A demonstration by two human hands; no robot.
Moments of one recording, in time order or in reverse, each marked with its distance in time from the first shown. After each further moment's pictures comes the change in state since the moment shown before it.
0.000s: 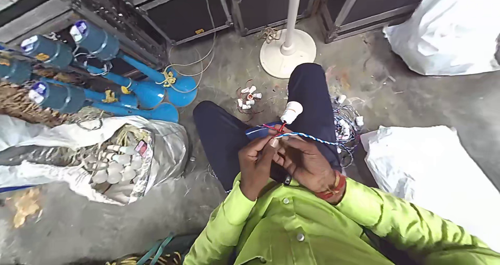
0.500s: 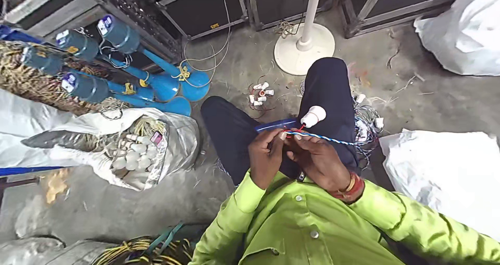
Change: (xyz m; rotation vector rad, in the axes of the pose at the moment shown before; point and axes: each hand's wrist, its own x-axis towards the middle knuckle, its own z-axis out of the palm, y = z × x) left_hand 0.004 -0.022 -0.014 0.336 0.061 0.061; right_hand 0.006 0.008 -0.001 -0.277 0.163 -0.074
